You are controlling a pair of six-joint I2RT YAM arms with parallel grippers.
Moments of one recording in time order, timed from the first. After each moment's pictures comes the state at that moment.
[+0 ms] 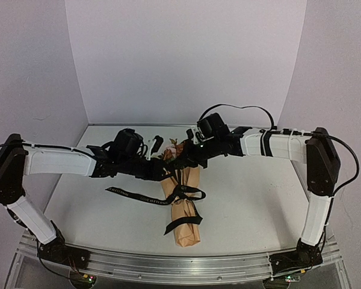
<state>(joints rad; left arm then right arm) -0.82 1.57 0.98 -0.01 0.30 -0.56 0.77 1.93 1.49 -0.29 -0.37 0.85</state>
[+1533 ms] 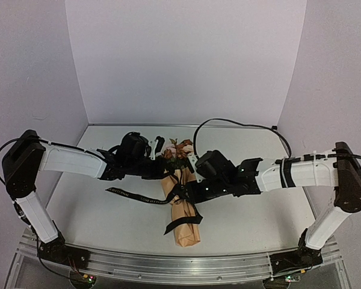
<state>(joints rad) -0.82 1.70 0.98 0.16 0.26 -0.66 1.05 1.65 1.09 -0.27 0.06 0.58</state>
